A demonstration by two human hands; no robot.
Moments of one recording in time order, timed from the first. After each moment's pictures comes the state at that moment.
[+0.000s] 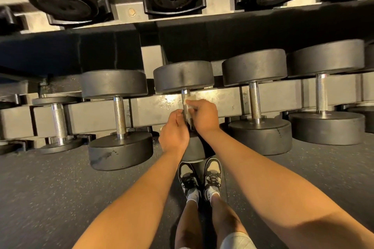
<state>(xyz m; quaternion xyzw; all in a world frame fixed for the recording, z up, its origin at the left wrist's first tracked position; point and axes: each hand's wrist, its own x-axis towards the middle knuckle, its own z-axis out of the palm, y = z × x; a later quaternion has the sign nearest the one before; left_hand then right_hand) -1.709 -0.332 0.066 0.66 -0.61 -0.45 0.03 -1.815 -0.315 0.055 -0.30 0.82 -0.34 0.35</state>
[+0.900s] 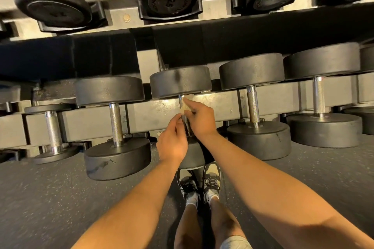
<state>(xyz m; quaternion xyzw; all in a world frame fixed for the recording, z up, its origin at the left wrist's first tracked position) -1.702 -0.331 0.061 0.63 -0.63 -0.46 0.04 -1.817 -0.324 0.048 -0.28 0.79 -0.38 0.38</state>
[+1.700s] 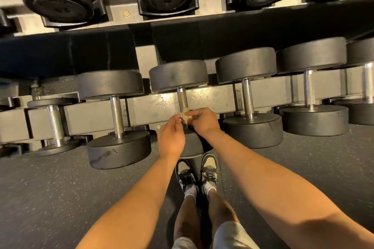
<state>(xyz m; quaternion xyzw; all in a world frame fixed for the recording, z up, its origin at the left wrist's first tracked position) -1.689 -0.321 0.055 0.61 -0.61 -0.51 0.05 -1.816 -0.292 0.052 -0.20 0.82 -0.27 0.46</state>
